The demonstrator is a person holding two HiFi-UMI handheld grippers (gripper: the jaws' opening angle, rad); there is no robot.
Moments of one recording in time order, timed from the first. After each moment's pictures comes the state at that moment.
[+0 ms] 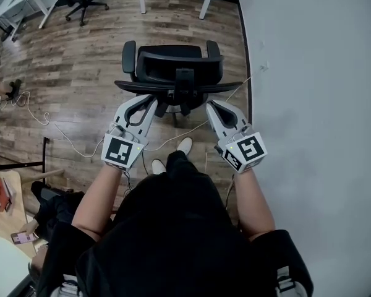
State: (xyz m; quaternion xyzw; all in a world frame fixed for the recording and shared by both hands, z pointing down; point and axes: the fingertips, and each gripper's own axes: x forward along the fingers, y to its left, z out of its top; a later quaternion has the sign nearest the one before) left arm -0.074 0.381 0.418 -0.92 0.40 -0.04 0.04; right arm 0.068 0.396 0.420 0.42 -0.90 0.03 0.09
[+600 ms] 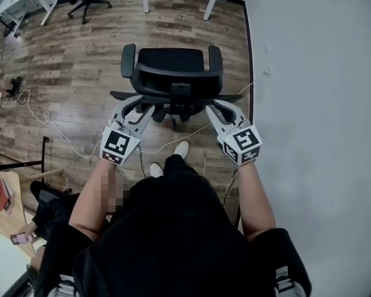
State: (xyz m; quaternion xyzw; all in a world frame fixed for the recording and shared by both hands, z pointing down) left arm -0.071 0.318 0.478 -0.91 0.38 -0.15 0.02; right arm 0.100 0.326 0.478 0.40 -0.89 0.07 0.19
